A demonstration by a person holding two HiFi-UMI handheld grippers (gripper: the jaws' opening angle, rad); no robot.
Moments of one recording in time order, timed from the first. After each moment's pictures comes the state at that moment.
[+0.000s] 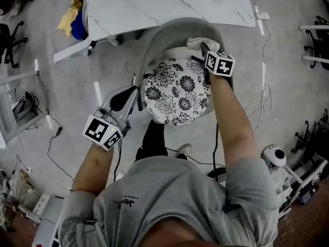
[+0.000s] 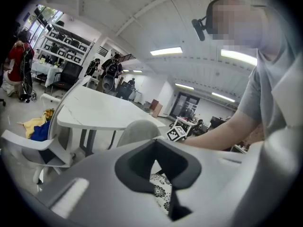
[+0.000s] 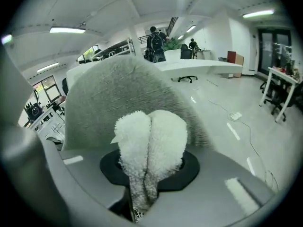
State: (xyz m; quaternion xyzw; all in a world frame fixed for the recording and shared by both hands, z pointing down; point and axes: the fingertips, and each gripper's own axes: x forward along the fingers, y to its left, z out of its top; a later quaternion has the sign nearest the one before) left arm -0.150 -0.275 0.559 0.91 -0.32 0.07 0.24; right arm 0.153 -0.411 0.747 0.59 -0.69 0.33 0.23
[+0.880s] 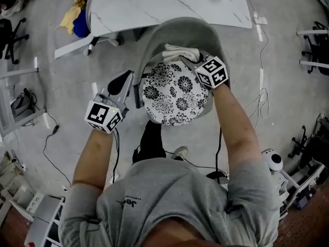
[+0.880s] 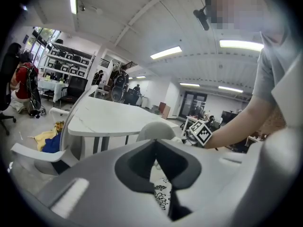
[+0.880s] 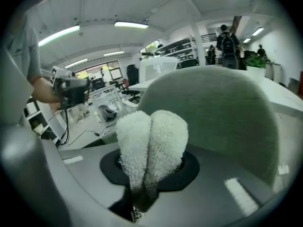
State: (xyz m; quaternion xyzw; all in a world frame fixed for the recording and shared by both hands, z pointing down) left arm -0.161 -0.301 0.583 0.90 -0.38 0.07 0.19; right arm 0.034 -0.356 0.703 0.31 -0.89 0.22 0.27
